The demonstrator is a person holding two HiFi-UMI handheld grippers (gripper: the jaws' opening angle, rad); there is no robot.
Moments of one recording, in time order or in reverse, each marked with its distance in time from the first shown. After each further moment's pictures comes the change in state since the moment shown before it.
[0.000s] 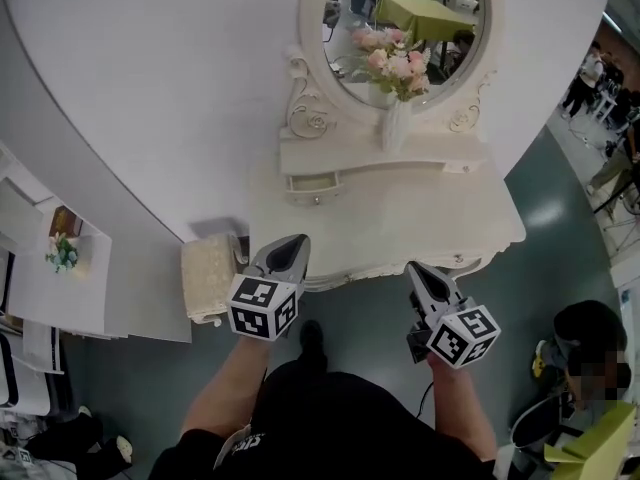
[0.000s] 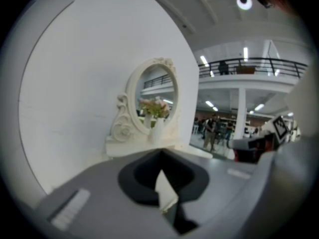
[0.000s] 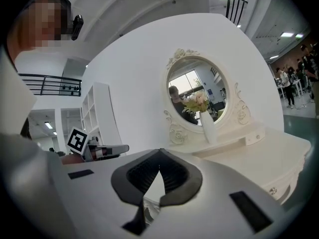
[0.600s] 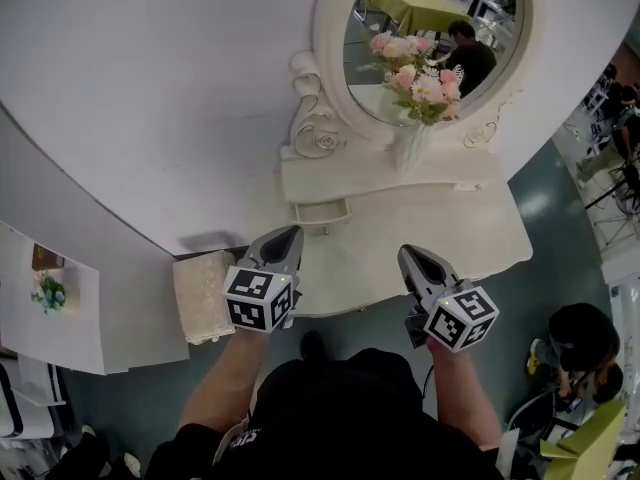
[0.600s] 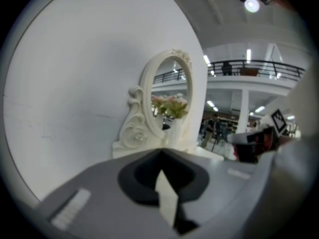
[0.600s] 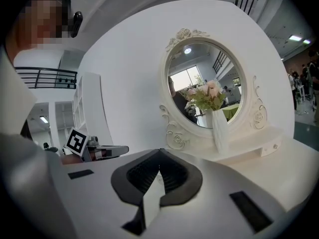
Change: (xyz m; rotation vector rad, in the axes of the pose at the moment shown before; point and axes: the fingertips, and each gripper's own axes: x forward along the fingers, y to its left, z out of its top) left arm 0.085 0.120 0.026 -0.019 0.019 -0.024; right arm 0.148 -0.024 0.035 -0.042 0.057 -0.022
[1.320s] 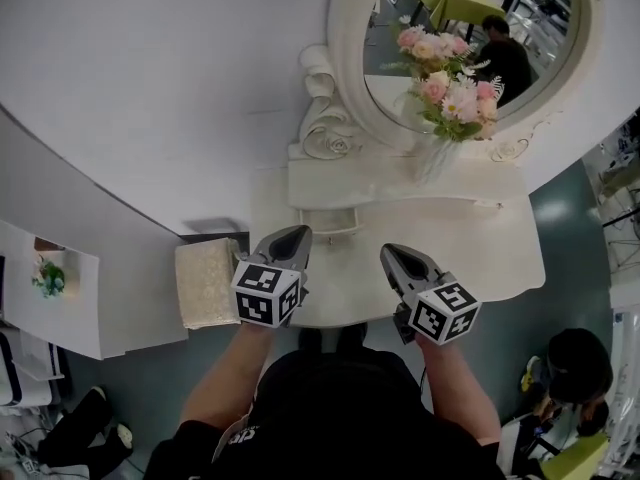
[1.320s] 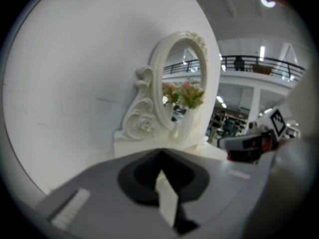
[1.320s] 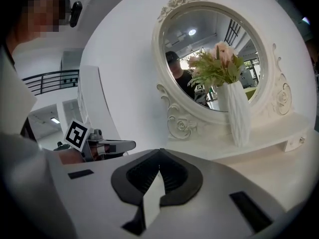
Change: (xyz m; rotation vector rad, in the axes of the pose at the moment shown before) left arm 0.065 0.026 -0.023 -0.068 0.102 0.065; right arm 0.088 -0.034 -0.027 0.027 0.164 0.133
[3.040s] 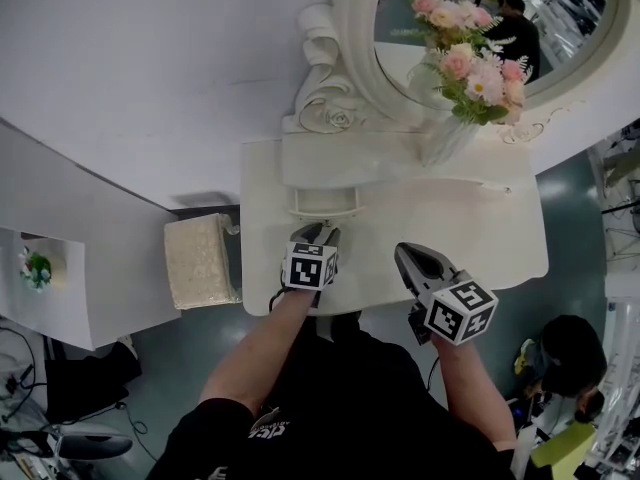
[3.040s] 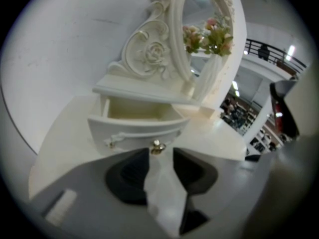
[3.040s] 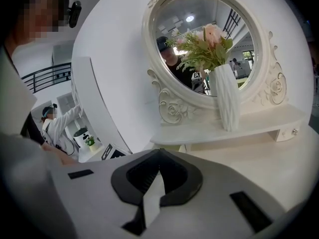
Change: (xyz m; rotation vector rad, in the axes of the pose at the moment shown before) left arm 0.113 0.002 -0.165 -0.147 0.310 0.051; right arm -0.009 -0.029 -0.038 0.031 0.151 -0.037
